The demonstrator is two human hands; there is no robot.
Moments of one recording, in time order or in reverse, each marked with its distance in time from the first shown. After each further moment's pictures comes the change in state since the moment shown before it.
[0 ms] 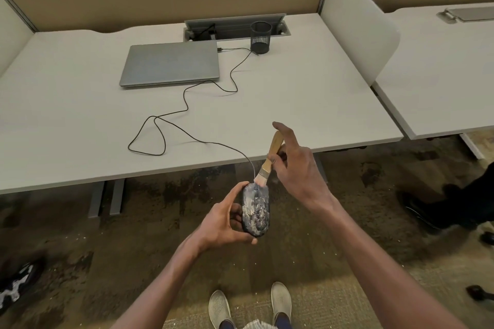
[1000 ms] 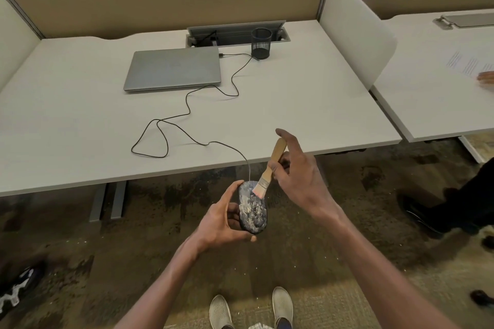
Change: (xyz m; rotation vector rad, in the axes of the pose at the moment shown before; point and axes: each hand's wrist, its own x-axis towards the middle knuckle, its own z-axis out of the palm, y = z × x) left_hand -0.005 -0.006 -0.003 -0.009 0.071 0.016; right_hand -0.016 -0.007 -0.003 0.040 0.002 0.037
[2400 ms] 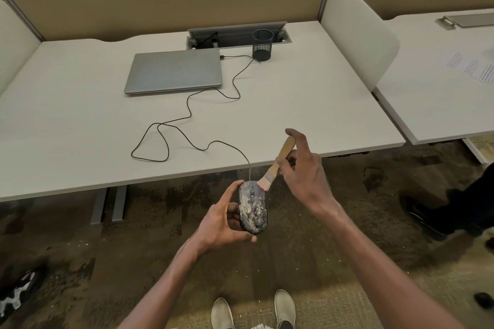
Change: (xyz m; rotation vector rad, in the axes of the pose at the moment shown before) left_hand 0.007 0.000 -0.008 -0.025 0.021 0.028; right_hand 0.017 0.009 0.003 -0.017 0.083 0.074
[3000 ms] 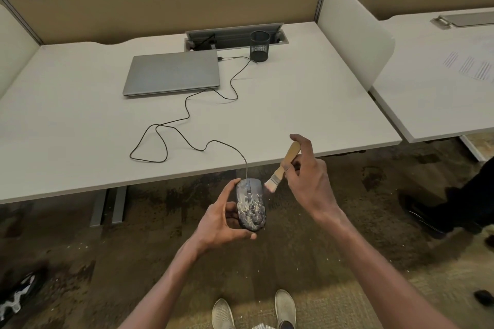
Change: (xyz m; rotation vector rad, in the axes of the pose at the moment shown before) left_hand -0.004 0.007 0.003 0.033 0.032 -0.003; right_hand -0.017 0.009 -0.006 -0.001 0.065 -0.020
